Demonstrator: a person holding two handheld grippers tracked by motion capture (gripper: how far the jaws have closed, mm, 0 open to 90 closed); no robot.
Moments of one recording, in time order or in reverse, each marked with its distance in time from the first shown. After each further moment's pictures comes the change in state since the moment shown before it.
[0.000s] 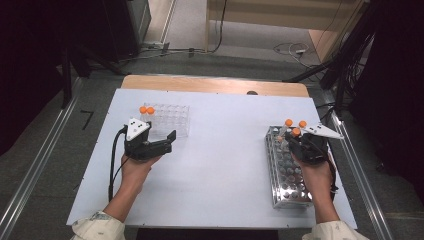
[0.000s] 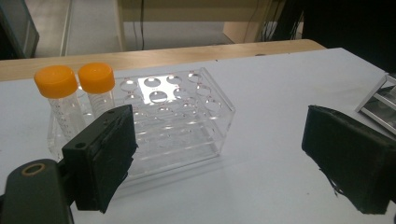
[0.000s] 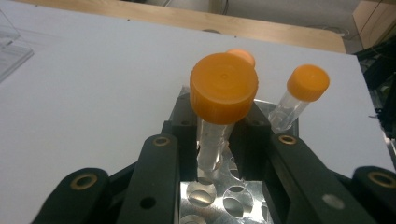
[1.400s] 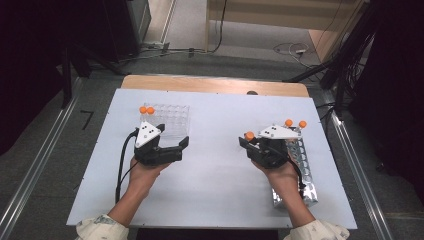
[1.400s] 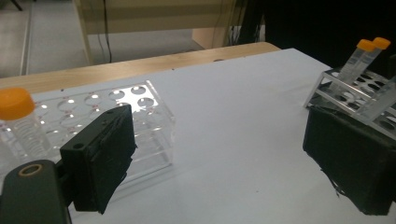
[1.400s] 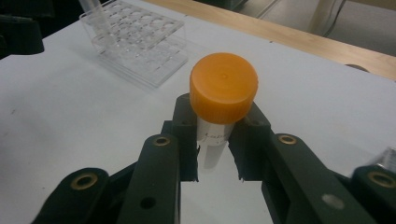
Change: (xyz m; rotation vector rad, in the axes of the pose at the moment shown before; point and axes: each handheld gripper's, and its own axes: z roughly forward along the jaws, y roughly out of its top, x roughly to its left) left arm -0.035 0.003 -0.006 -0.027 -0.137 0.070; right arm 0.110 0.018 -0.003 -0.007 0.337 -0.166
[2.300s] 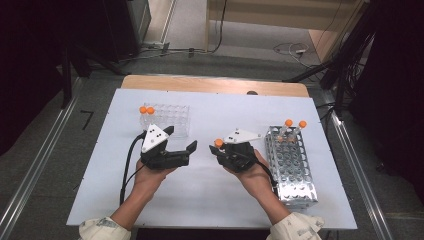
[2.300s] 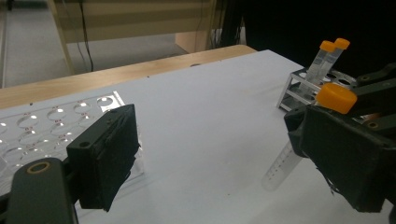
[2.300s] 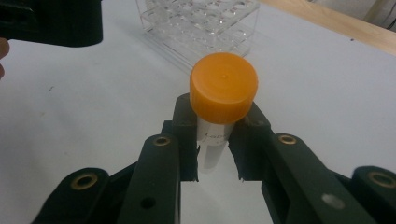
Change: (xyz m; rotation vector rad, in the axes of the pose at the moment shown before) left arm -0.018 0.003 -0.001 -0.010 -0.058 0.032; right arm 0.049 0.003 0.048 0.064 0.109 -0.105
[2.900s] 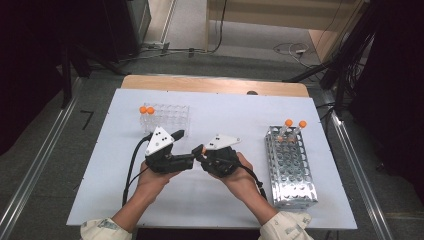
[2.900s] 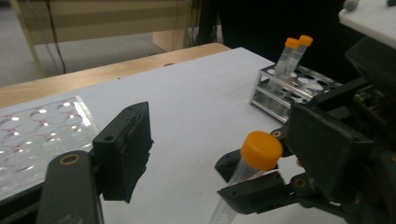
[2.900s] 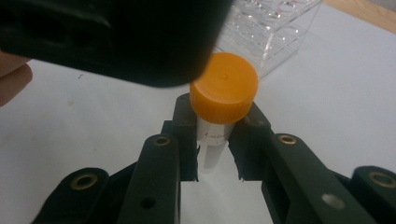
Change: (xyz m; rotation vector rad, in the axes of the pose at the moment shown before) left arm -0.014 0.002 0.000 0.009 -0.109 0.026; right arm 0.030 0.002 0.024 0.033 0.068 -0.070
